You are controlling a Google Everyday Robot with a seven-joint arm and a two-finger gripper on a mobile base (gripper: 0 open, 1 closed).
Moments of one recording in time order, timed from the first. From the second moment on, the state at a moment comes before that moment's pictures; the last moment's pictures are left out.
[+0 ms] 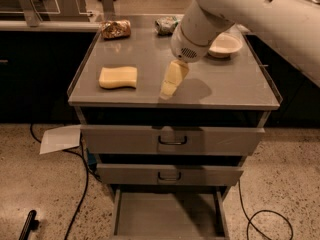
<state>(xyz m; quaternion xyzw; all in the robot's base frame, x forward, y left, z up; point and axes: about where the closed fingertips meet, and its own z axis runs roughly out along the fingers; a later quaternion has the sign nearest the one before) 0.628 -0.040 0.896 -0.62 0.74 0.00 0.27</state>
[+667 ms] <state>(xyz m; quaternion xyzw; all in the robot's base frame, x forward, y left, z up) 0.649 0.036 0.882 -0.67 0.68 0.05 0.29</state>
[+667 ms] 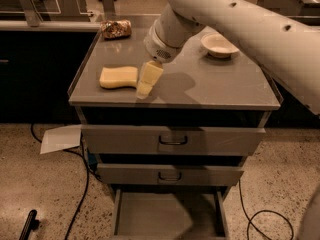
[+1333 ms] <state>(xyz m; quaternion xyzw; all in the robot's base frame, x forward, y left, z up) 0.662 0.087 0.862 -0.71 0.64 0.08 0.27</state>
